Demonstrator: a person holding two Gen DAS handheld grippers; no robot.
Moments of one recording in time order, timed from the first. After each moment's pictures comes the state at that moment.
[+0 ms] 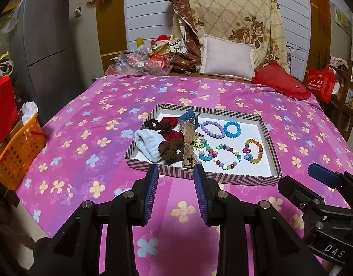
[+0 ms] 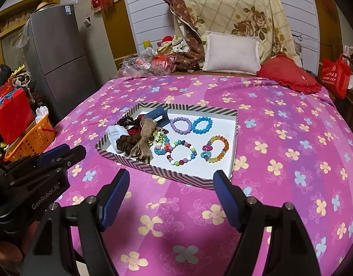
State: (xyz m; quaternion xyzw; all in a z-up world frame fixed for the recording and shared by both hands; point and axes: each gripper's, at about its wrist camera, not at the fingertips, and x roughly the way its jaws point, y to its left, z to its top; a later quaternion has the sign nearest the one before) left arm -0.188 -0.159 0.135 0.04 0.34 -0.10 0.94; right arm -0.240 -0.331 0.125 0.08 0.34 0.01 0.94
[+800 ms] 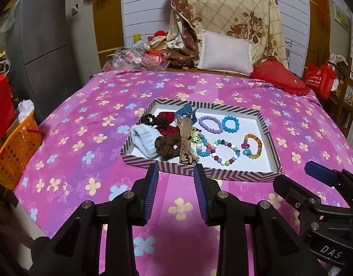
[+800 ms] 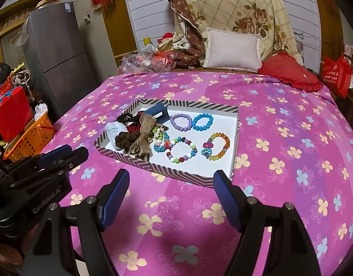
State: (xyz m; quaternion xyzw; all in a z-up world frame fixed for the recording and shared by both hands) left arm -0.186 -0.164 0.124 0.05 0.35 -0.11 0.93; right arm -0.236 -0.331 0.118 0.08 0.35 0.02 0.93
